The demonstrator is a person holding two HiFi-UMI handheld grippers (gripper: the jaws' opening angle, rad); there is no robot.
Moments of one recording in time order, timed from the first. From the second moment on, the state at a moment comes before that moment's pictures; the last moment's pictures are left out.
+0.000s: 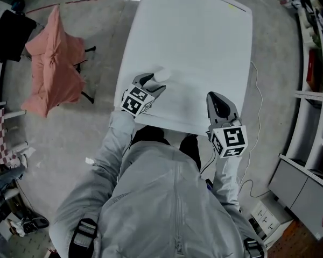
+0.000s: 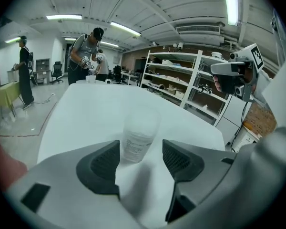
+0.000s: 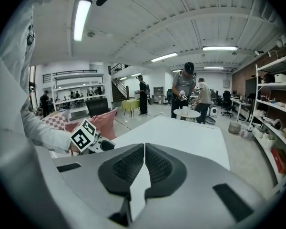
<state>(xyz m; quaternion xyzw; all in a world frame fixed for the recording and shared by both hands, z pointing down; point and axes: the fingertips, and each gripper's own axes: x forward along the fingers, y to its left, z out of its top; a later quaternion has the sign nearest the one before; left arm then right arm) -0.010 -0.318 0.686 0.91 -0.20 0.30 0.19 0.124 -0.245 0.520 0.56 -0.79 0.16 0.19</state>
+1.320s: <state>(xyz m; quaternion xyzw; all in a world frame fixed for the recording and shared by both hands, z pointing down) 0.010 -0.248 0.614 0.93 -0.23 0.26 0.12 0.124 -0.173 0.468 0.55 -0.80 0.12 0.19</state>
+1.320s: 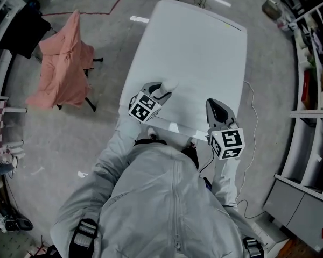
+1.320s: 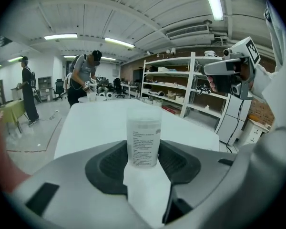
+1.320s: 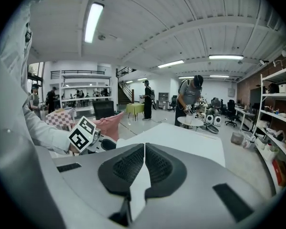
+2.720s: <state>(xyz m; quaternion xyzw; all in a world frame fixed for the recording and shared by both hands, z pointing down) -0.023 -0.153 0.451 0.99 -0.04 0.11 0.07 0.013 -0.139 0.399 0.32 -0.94 0.07 0.06</state>
